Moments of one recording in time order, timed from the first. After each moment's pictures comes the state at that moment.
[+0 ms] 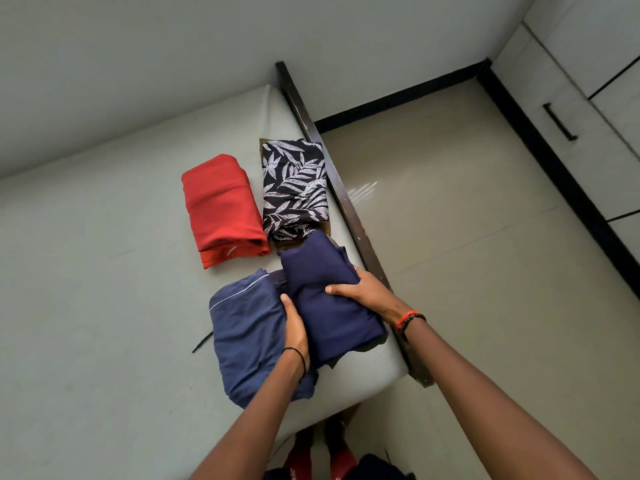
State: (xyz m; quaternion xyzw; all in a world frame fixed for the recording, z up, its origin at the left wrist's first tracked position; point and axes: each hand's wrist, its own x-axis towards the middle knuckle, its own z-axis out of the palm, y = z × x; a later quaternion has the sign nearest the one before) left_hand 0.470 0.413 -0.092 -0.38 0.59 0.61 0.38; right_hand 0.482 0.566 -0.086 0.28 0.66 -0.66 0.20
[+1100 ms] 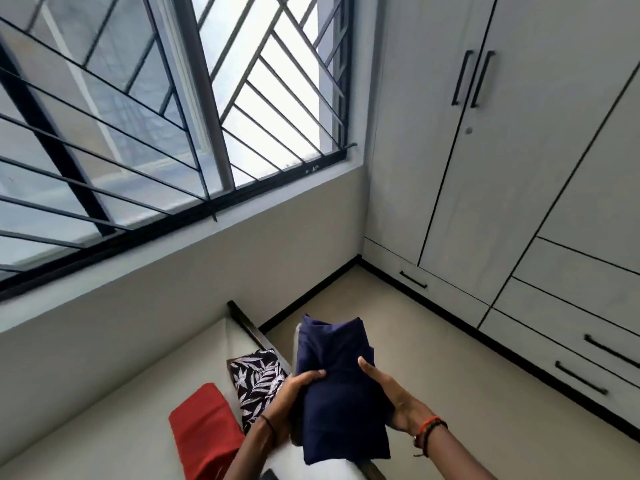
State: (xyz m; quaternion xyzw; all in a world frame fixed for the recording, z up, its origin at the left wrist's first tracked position) left_hand 0.394 0.462 0.221 0.05 0.60 0.55 0.58; right_hand 0.544 0.589 0.235 0.33 0.42 -0.85 0.01
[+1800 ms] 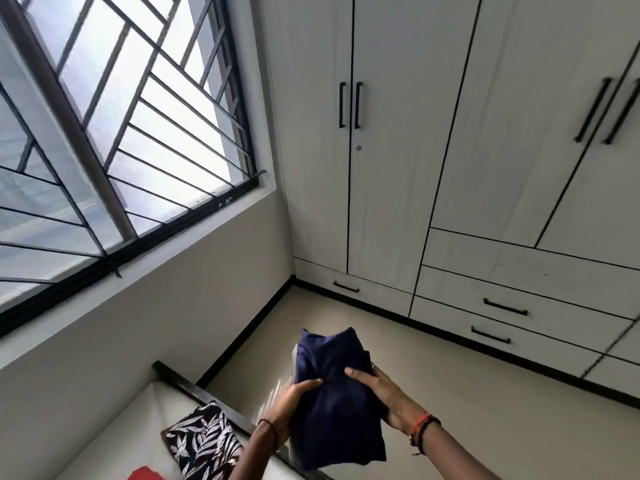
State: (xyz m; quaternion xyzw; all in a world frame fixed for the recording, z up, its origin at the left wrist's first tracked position) left_hand 0.445 0.541 0.247 0.19 0.63 0.48 0.58; right_hand 0.617 0.625 0.244 0.41 0.43 -0.78 -0.21
